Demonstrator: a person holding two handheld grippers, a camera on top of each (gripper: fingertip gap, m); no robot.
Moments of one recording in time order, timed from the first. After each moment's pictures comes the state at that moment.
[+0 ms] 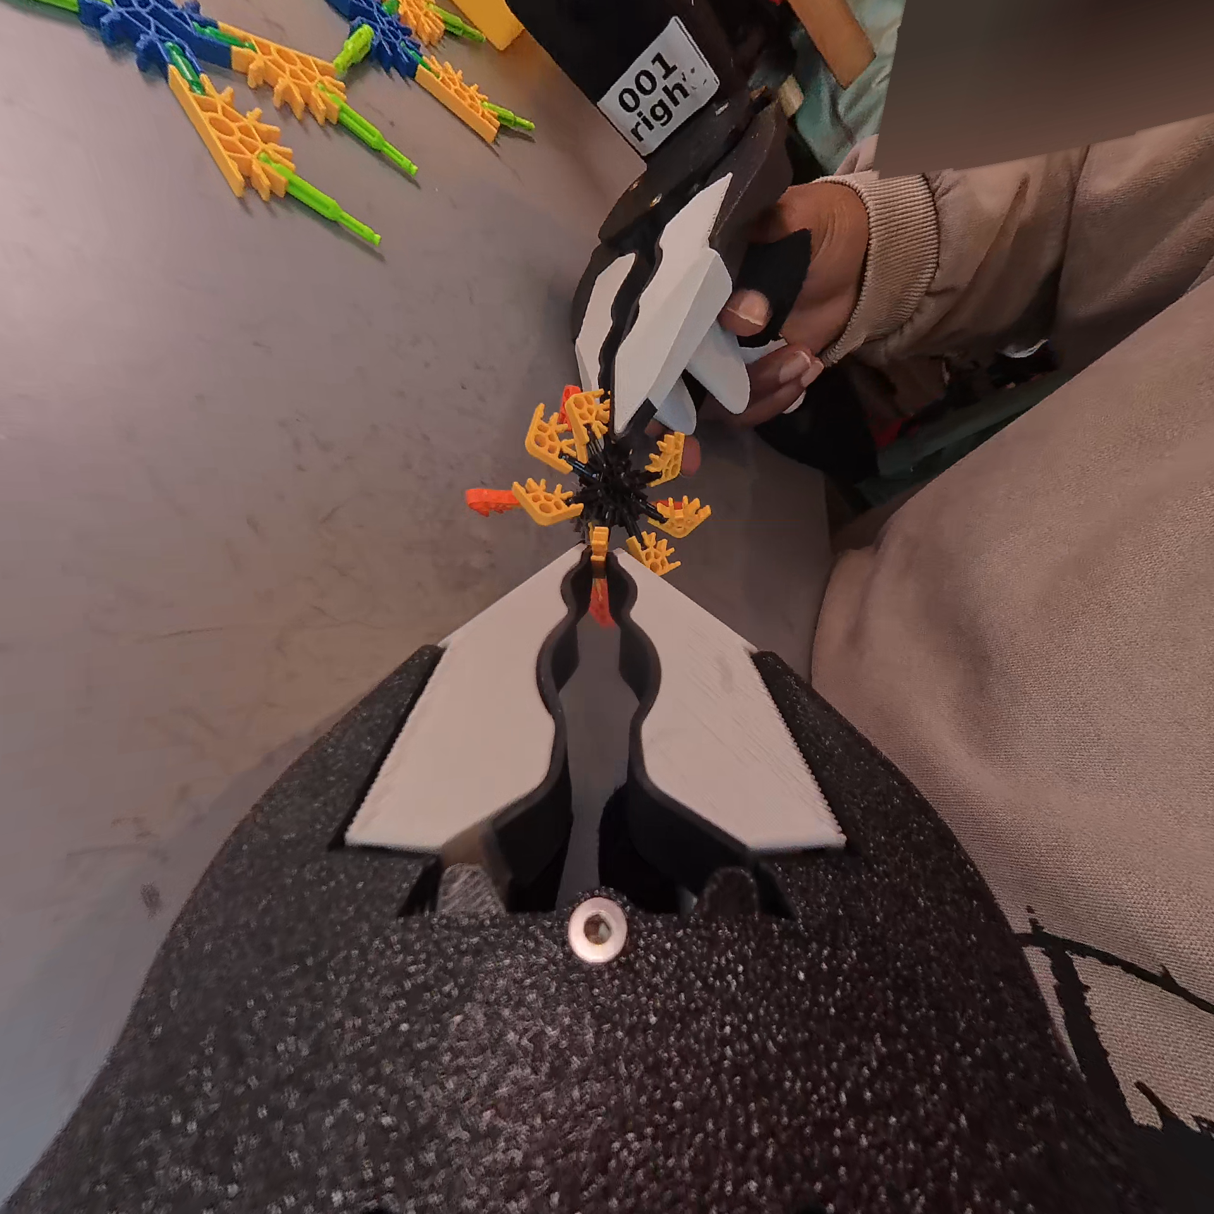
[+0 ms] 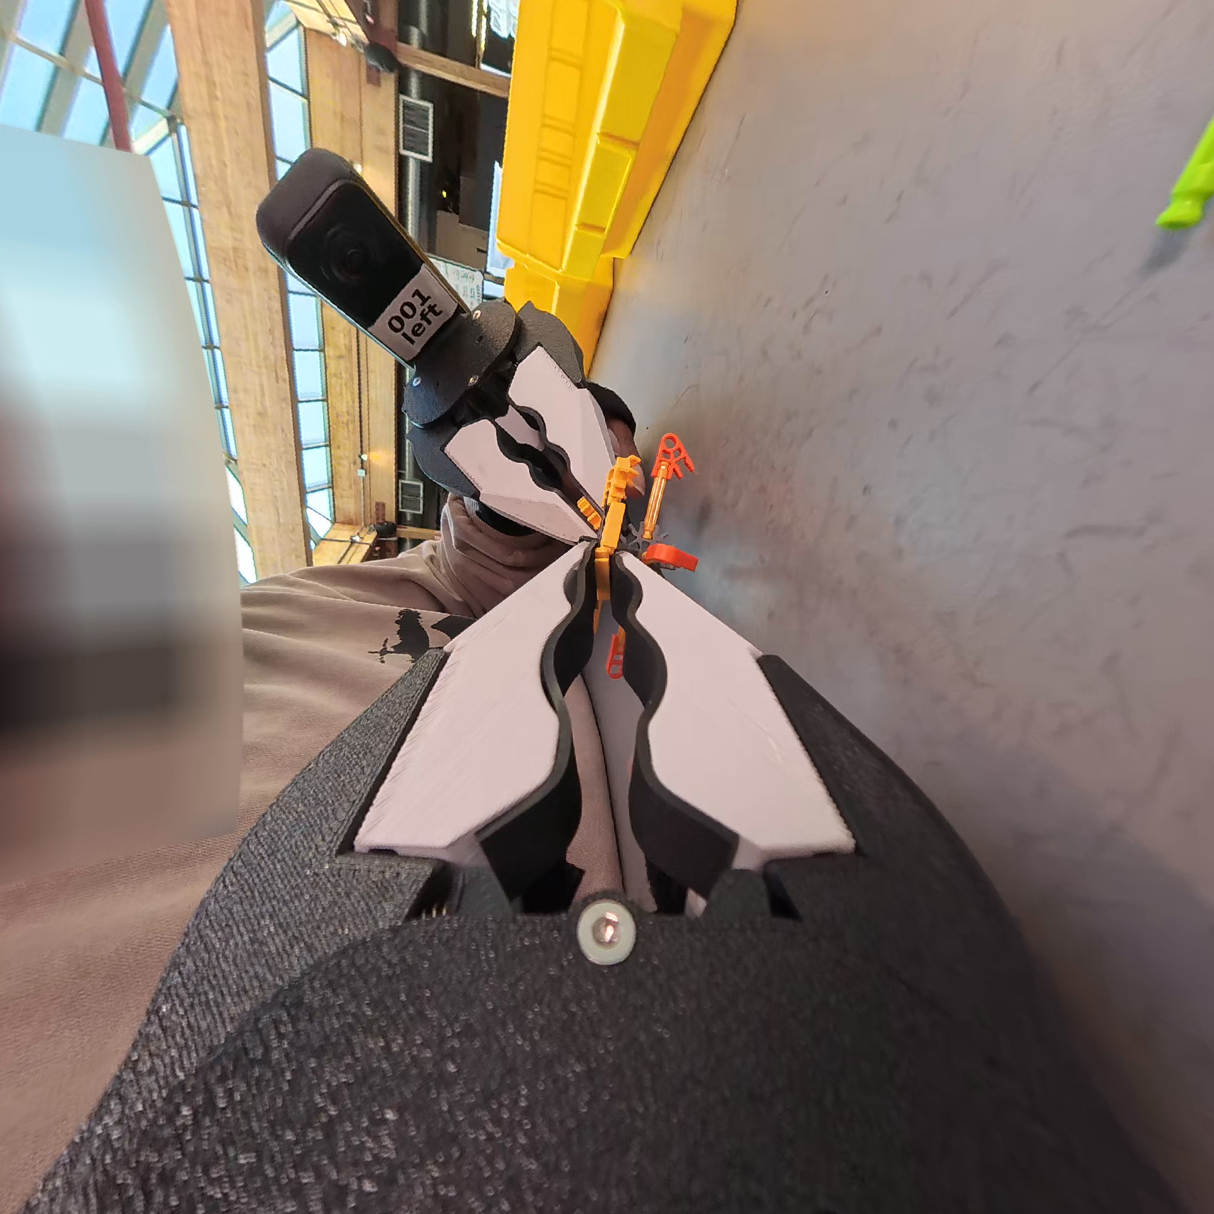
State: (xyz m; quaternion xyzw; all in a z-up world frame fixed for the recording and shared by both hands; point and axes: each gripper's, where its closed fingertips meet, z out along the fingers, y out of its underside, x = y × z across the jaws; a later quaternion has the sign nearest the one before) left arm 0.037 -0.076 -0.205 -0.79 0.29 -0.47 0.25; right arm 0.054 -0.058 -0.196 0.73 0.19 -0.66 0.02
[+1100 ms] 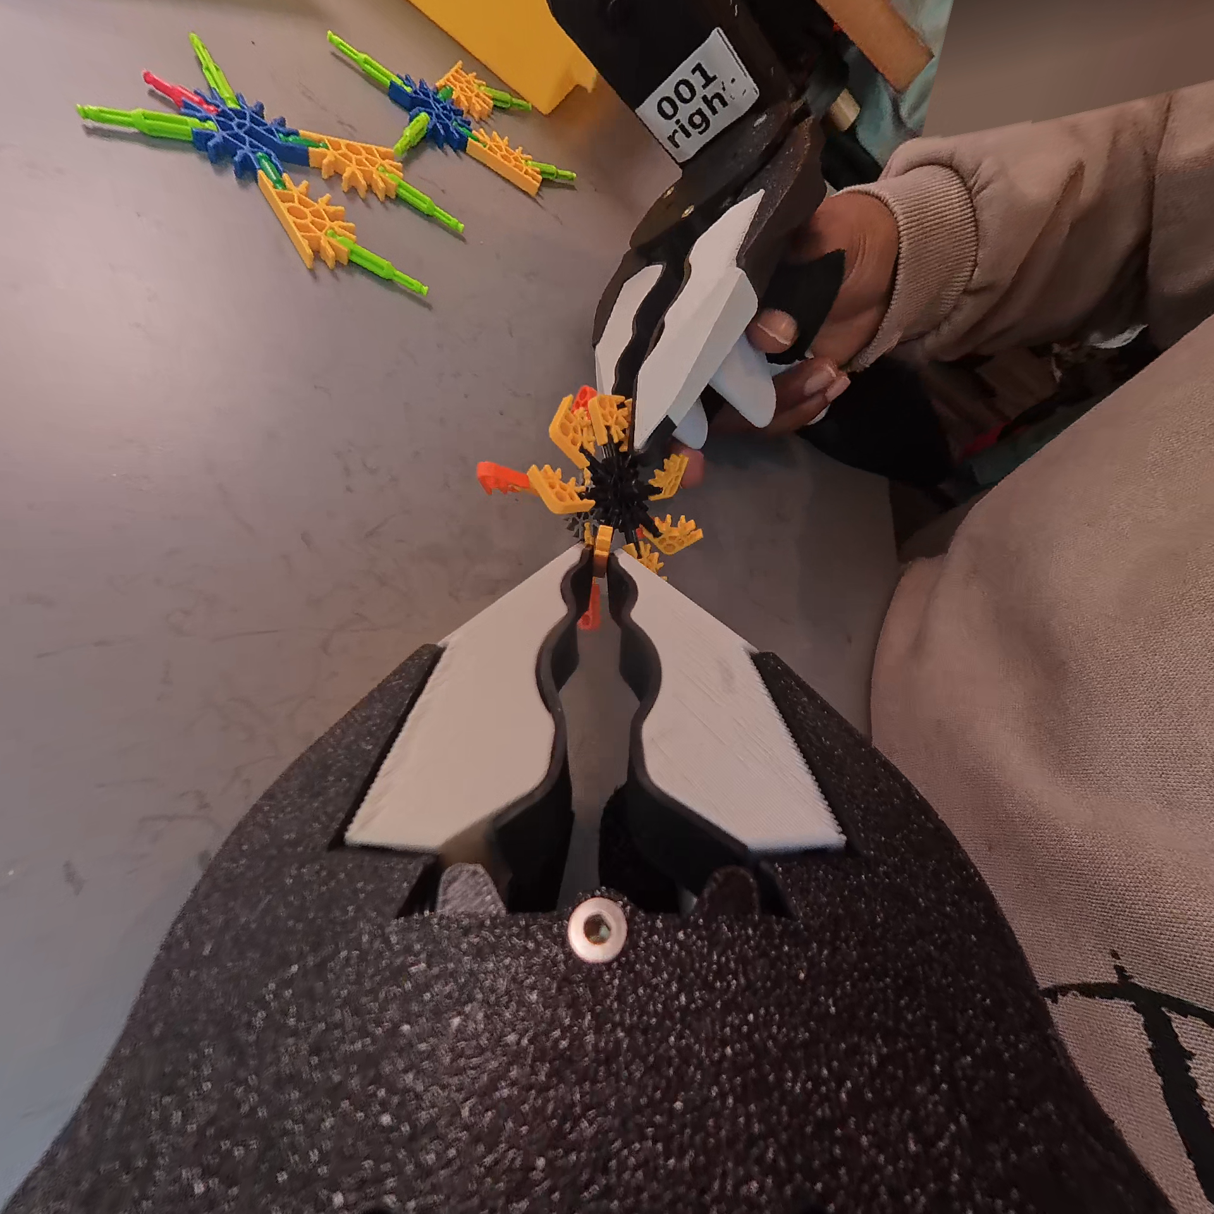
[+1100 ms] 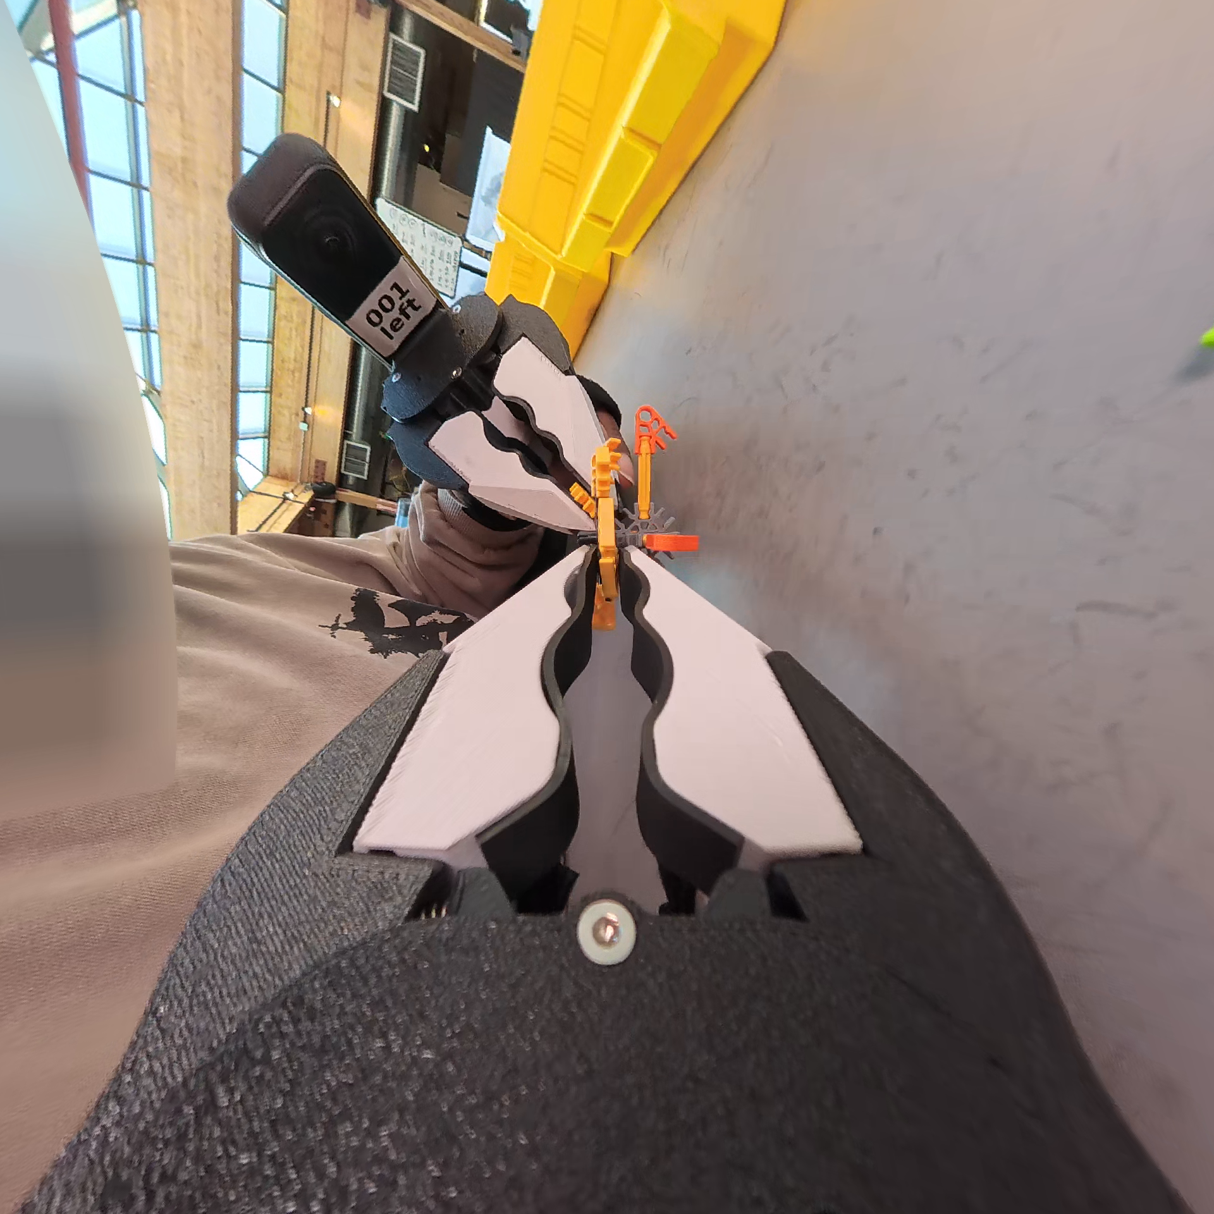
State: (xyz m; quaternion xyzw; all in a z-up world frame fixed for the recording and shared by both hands) left arm 0.033 -0.070 -0.204 -0.80 0.30 -0.42 0.31; right arm 0.052 -0.058 -0.195 0.72 0.25 -0.65 -0.03
